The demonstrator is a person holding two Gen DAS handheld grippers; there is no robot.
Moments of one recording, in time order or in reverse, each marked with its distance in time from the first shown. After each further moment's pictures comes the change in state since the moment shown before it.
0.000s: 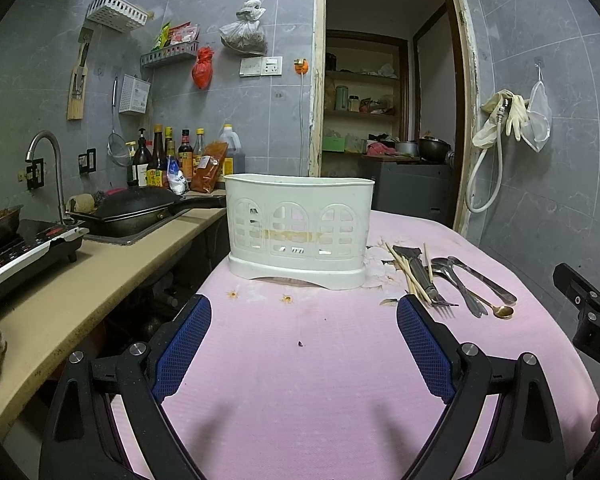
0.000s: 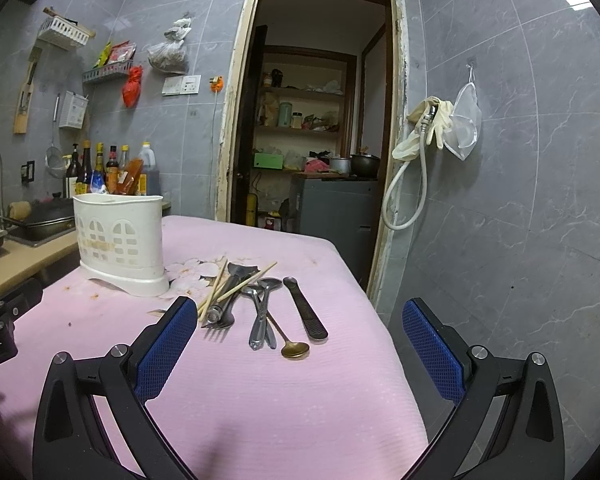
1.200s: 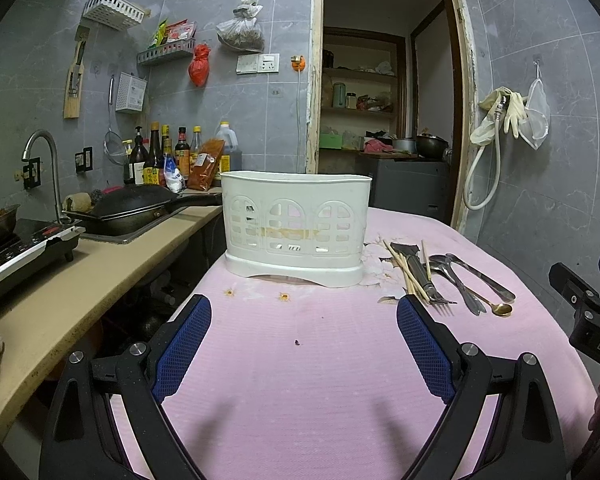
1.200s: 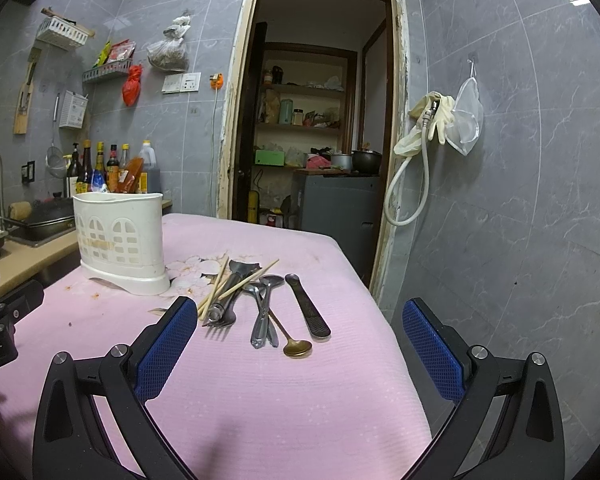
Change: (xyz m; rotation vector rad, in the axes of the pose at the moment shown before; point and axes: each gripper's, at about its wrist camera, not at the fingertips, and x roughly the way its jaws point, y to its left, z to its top) left arm 0.003 -0.005 -0.002 0.001 0.007 -0.004; right arm 0.002 0.000 0.000 0.003 0.008 0.003
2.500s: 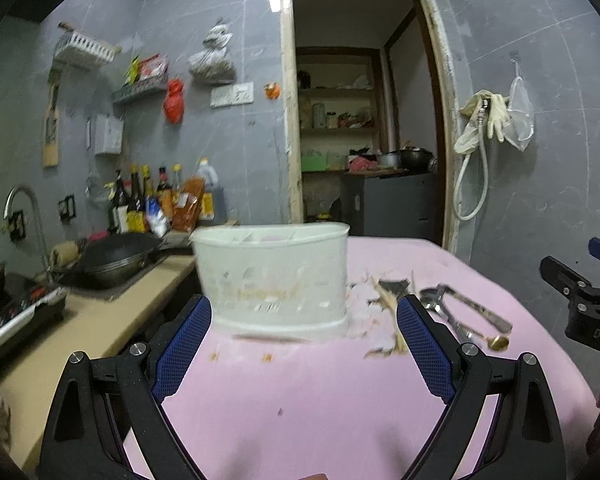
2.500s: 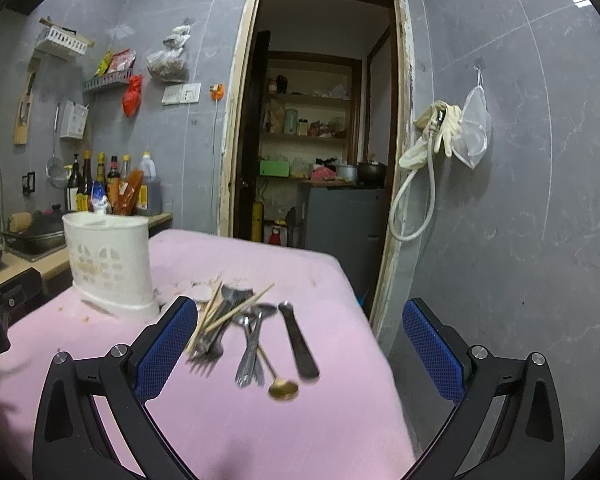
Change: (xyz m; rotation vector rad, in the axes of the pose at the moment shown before) left arm 0.014 -0.022 0.038 0.109 -0.086 -0.045; right arm 0.011 -0.005 0.020 0.000 -0.040 0.024
